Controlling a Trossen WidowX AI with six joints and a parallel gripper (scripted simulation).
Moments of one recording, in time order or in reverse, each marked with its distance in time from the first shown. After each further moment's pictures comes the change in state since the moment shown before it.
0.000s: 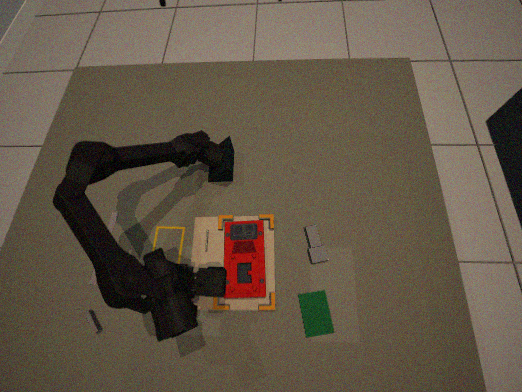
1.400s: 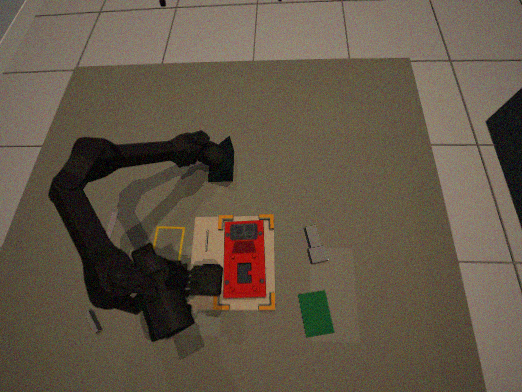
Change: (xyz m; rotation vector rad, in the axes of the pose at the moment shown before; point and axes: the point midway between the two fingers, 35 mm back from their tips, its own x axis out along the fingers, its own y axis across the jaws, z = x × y) arm -0.034 -0.001 -0.001 -0.005 -0.009 0.001
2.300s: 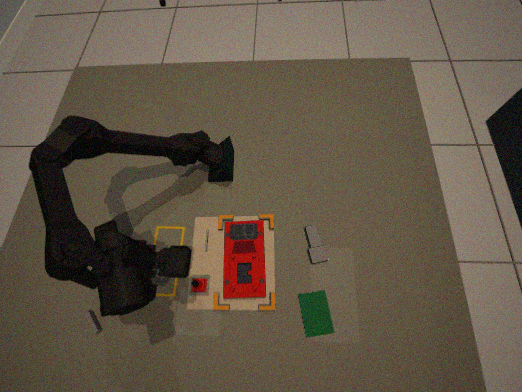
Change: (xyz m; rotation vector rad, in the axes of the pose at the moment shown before) arm -0.017 -0.065 -0.033 0.012 -0.004 0.010
